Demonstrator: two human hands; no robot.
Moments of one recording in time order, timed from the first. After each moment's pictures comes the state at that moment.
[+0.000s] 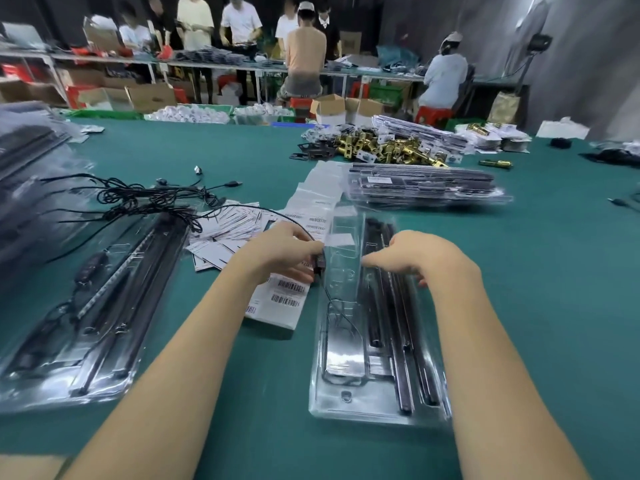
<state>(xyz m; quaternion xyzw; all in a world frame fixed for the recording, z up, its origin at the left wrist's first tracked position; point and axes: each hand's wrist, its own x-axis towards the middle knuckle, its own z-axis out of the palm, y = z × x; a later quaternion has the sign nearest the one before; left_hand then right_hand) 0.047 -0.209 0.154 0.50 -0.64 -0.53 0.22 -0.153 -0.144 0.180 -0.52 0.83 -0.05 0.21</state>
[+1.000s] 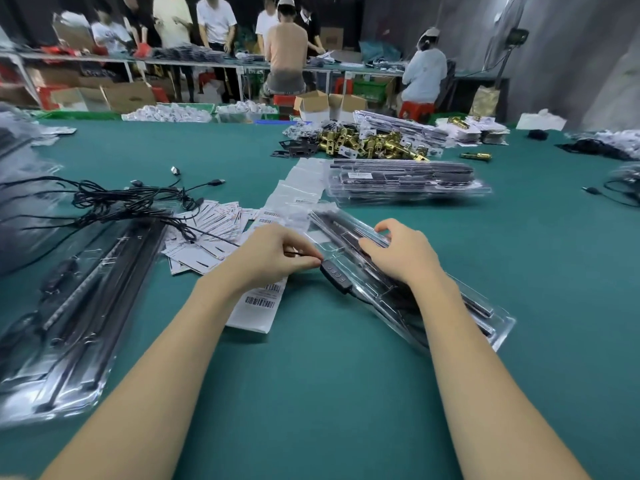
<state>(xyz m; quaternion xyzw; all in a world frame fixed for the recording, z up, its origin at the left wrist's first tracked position) 0.048 -0.208 0.136 0.35 -0.84 -0.31 0.26 -0.181 -0.143 0.136 -0.52 0.81 -0.25 0.12</state>
